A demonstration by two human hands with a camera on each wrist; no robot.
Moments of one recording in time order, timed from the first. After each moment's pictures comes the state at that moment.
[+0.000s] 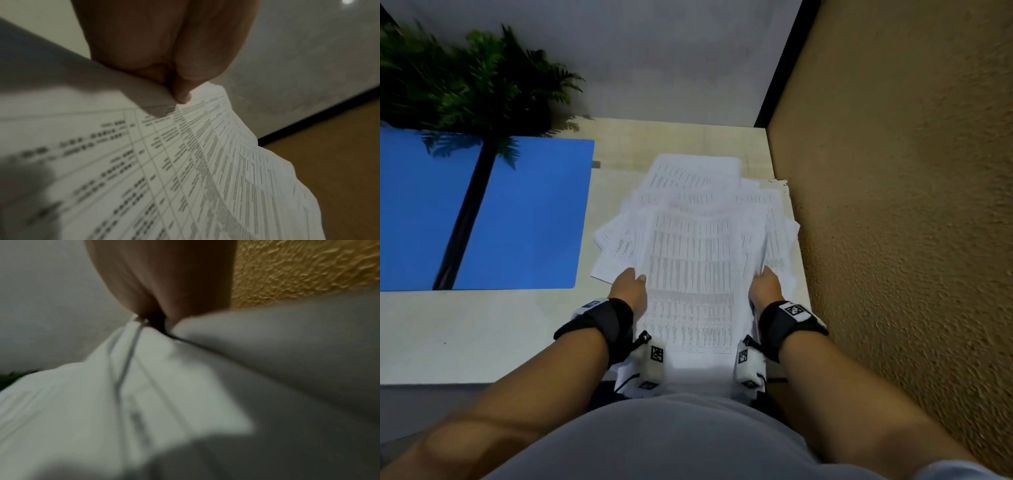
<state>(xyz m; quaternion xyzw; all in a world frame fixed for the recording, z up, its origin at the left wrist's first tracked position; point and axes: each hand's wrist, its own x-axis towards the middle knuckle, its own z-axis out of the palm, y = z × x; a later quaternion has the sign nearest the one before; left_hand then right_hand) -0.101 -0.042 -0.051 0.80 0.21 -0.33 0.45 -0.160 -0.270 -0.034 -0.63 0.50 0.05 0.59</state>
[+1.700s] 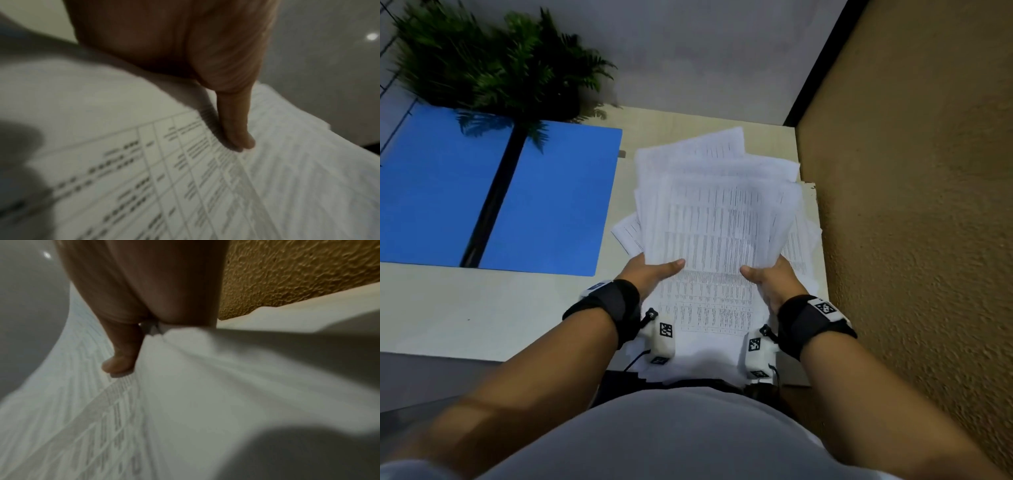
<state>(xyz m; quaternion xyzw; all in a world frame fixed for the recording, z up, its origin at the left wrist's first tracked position) -0.095 -0.023 -0.030 0.69 0.15 -0.35 0.62 -0.150 -0.261 -0.010 -0.61 0.33 0.10 0.72</state>
